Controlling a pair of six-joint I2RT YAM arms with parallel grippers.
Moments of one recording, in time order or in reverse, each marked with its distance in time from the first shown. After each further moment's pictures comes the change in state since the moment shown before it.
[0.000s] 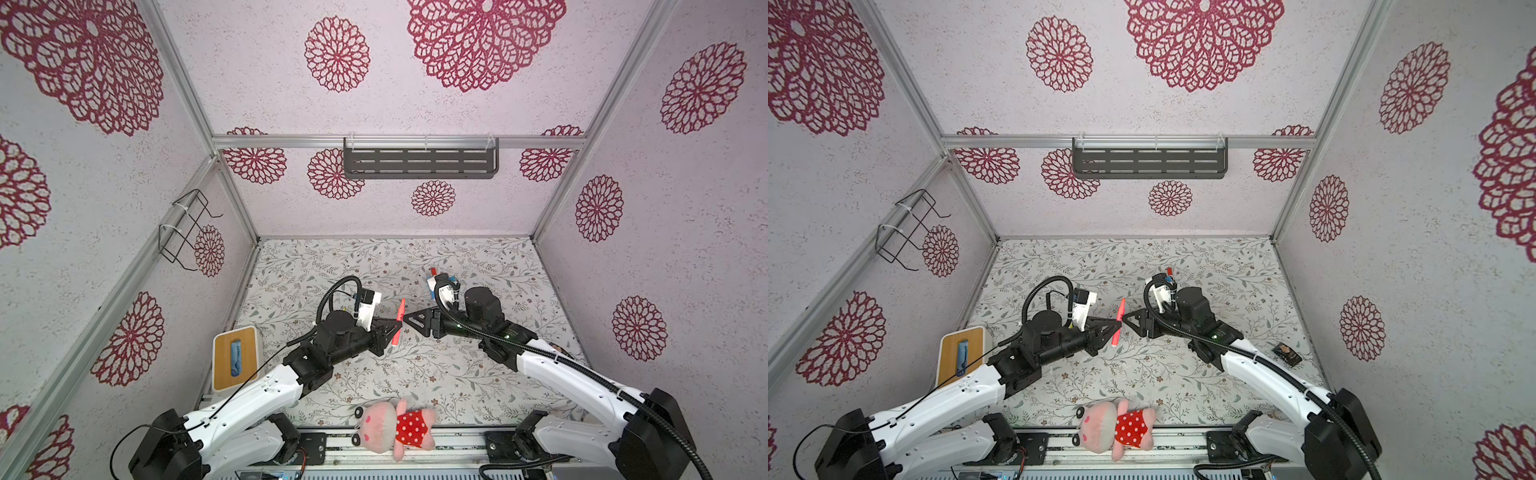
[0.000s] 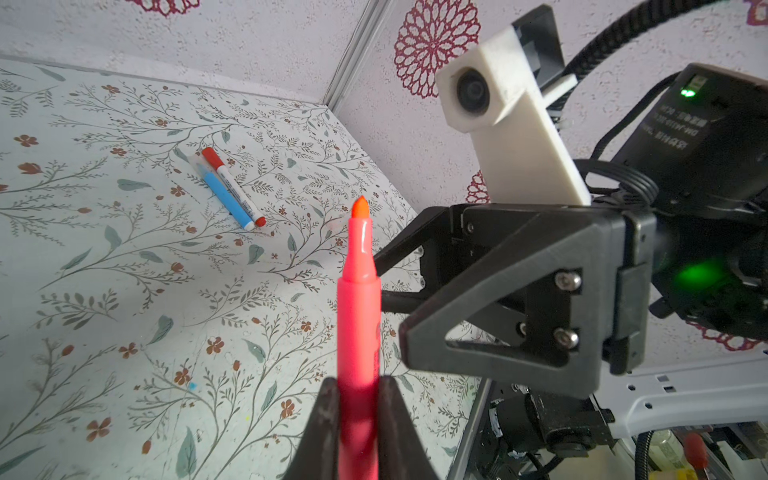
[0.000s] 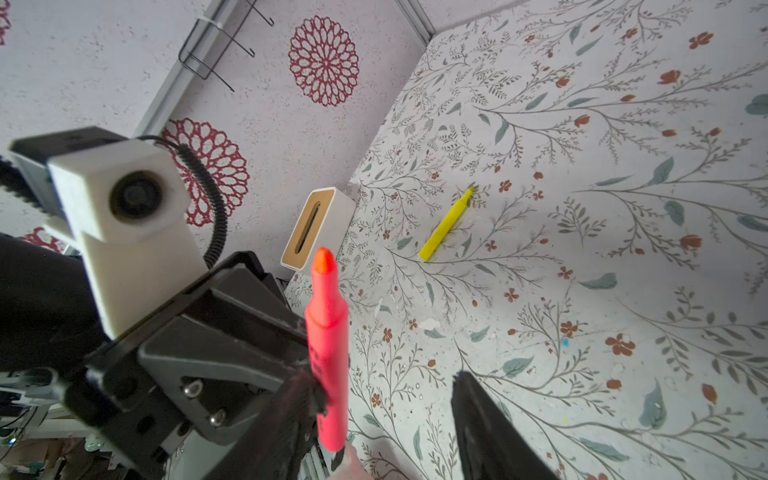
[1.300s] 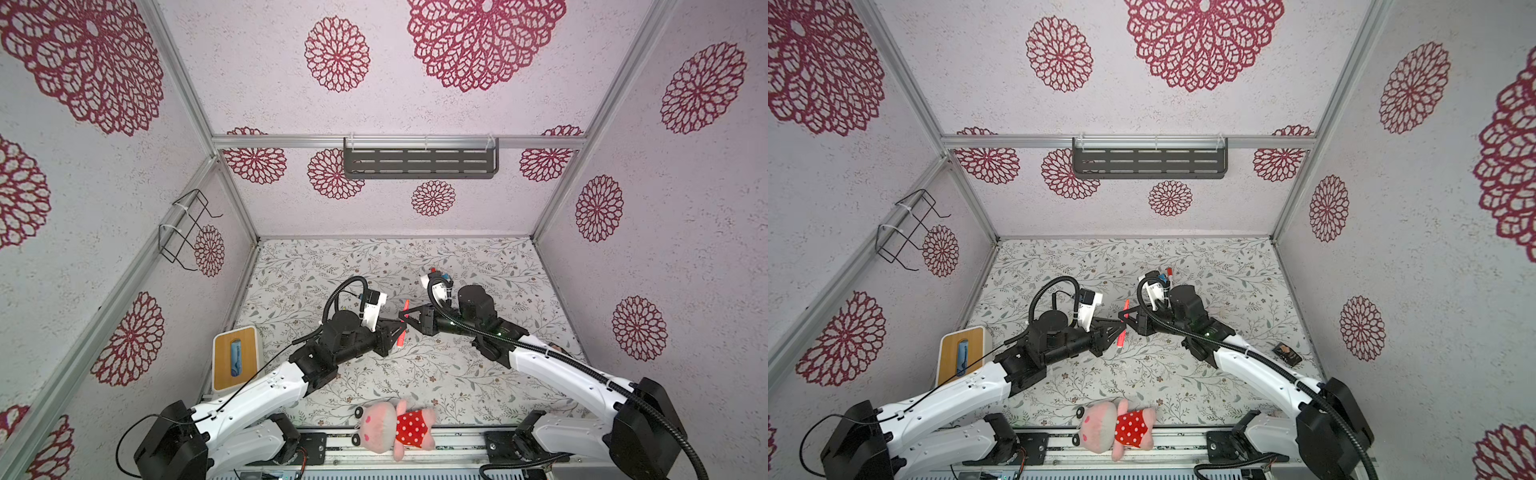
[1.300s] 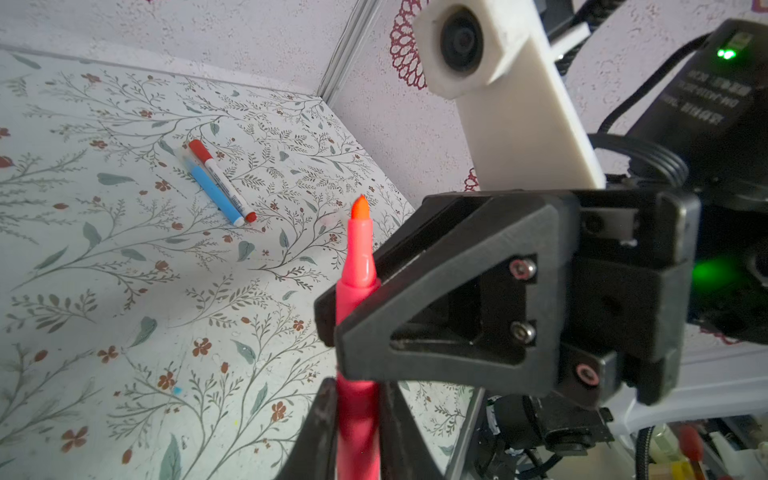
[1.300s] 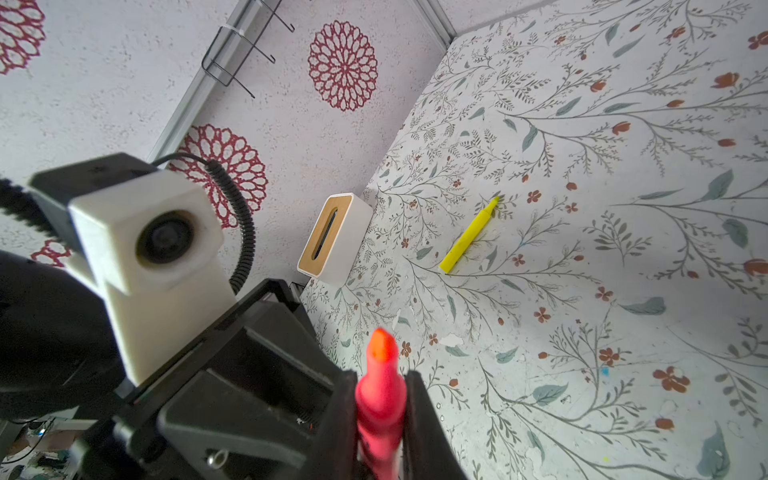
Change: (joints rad) left arm -0.025 0.041 0.013 0.023 0.002 0.001; right arm 0.030 0.054 0.020 0.069 -0.002 0.037
